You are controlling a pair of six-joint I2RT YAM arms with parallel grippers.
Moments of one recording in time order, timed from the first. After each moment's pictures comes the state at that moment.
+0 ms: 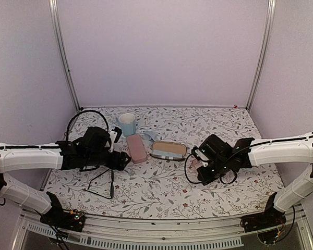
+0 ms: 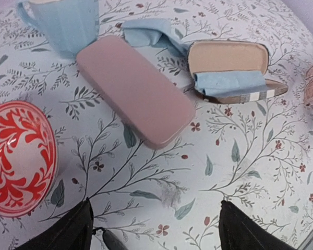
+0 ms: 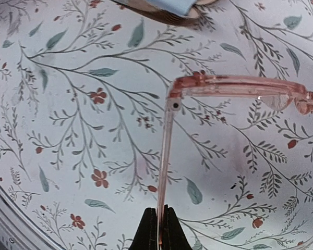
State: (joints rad) left arm -0.81 1.26 0.68 -0.17 -0.17 -0.36; right arm 0.95 1.45 0.84 -0.51 0.06 0.42
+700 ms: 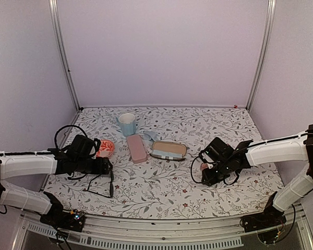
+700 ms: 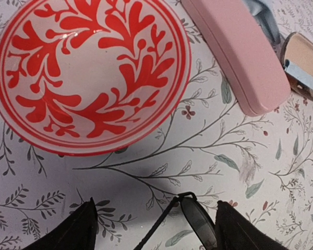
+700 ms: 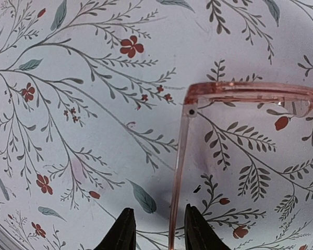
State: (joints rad) left arm -0.57 1.18 0.48 -0.22 -0.08 -0.52; right arm 0.83 1.49 0.75 -0.46 0.03 0.43
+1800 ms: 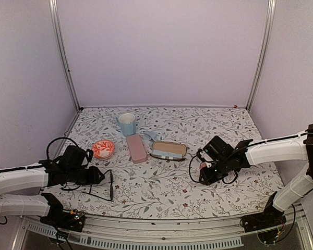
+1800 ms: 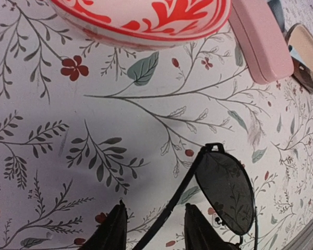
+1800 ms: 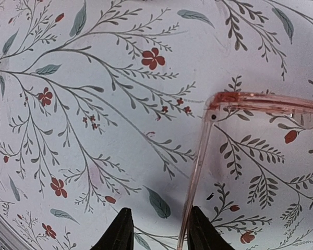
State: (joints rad) left arm -0.56 0.97 0.32 -0.27 0.01 -0.67; right arm 0.83 1.50 0.76 -0.44 -0.01 0.41
